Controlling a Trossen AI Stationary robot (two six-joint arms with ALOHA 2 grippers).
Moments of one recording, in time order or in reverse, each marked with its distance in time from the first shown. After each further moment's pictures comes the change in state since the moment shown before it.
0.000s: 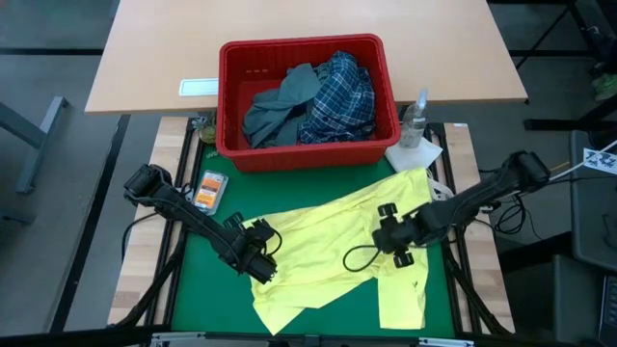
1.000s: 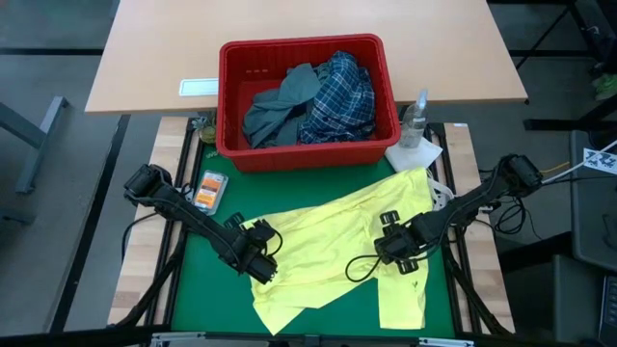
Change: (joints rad) left arm 0.000 0.000 0.000 0.018 0.000 0.000; right arm 0.056 0.092 -0.001 -0.047 -0.051 0.031
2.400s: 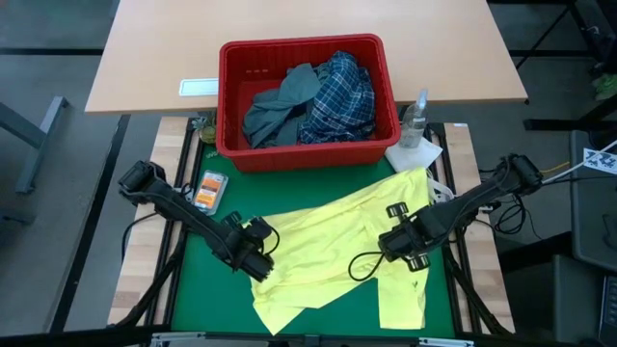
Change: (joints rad) left arm -0.003 -0.063 0.002 -0.016 0.026 0.001; right arm 0.008 -0.003 0.361 -0.479 -0.032 -0.004
